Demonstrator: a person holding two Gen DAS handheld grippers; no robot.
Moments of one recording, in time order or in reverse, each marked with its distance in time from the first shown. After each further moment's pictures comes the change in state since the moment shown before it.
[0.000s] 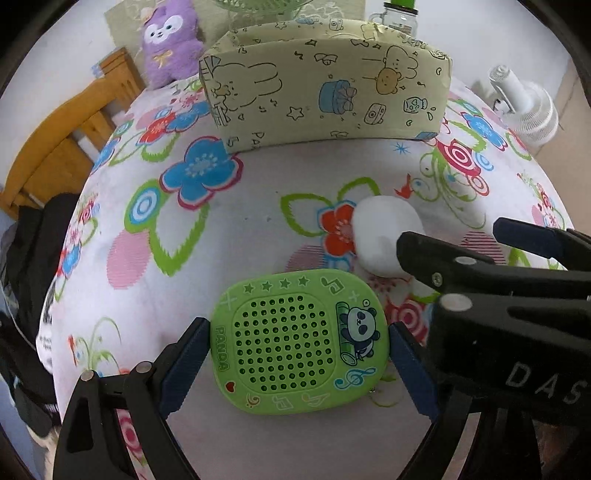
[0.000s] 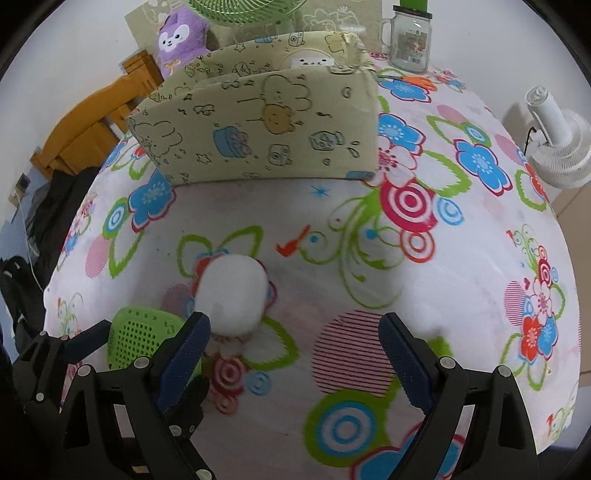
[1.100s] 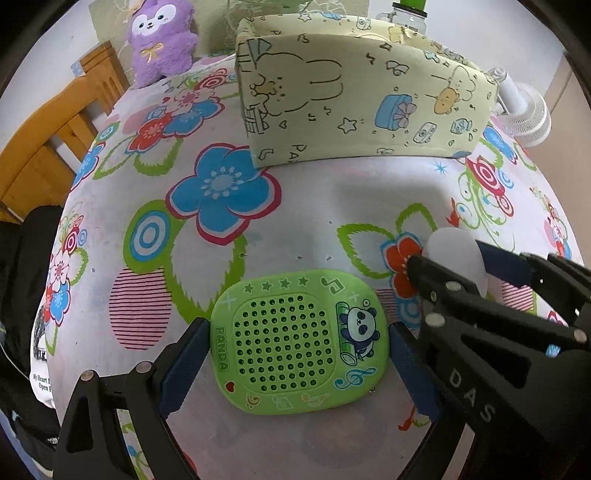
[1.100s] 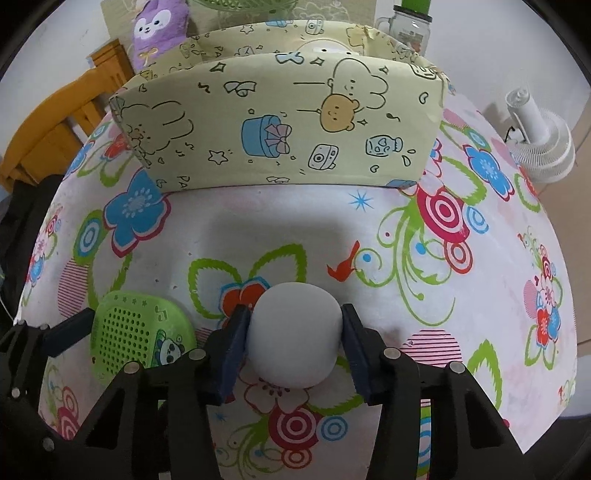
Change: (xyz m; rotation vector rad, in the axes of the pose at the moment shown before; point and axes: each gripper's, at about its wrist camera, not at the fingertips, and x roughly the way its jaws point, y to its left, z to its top) left arm 0.027 0.049 0.030 0.029 0.012 -0.082; right arm 0.033 0.049 0.014 0.037 0.013 -0.165
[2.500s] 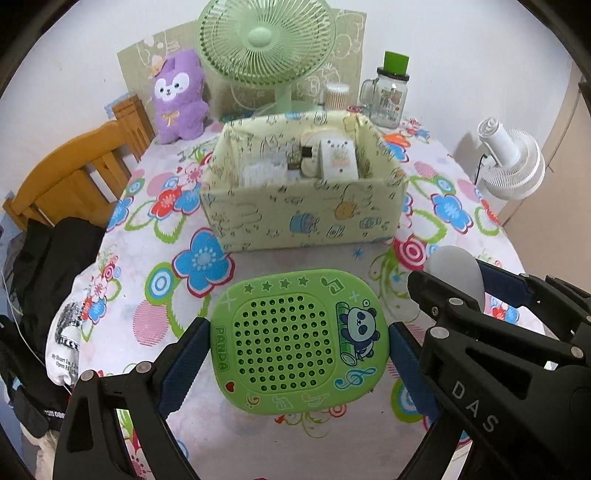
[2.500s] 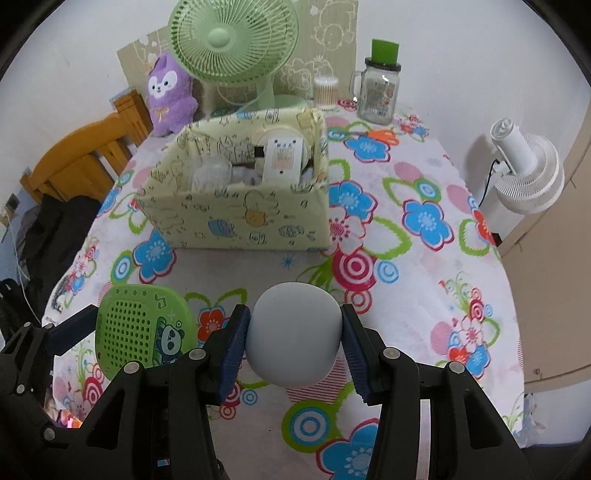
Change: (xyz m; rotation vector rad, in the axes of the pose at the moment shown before) left arm -0.099 -0.082 0.029 -0.093 -0.155 0.071; right arm -0.105 -0.080 0.024 -0.031 -0.115 0.077
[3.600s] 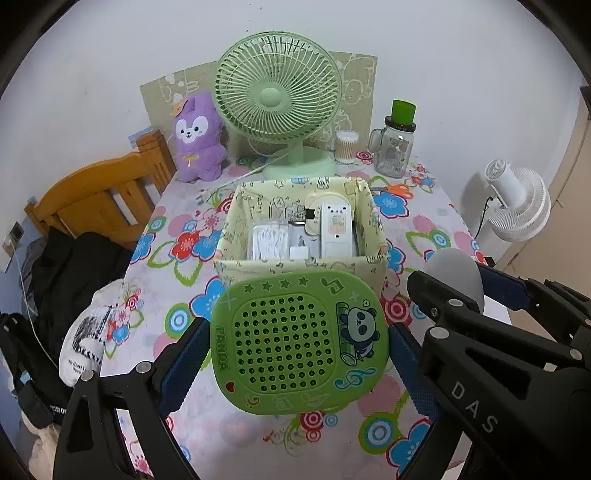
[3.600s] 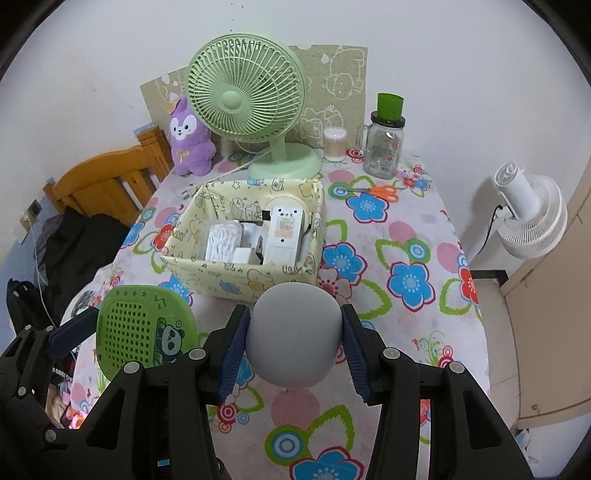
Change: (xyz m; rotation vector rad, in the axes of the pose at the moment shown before) left arm -0.044 -0.018 0.041 -0.057 -0.100 0.060; right arm -0.046 -0.020 0.046 -0.052 -0.100 0.060
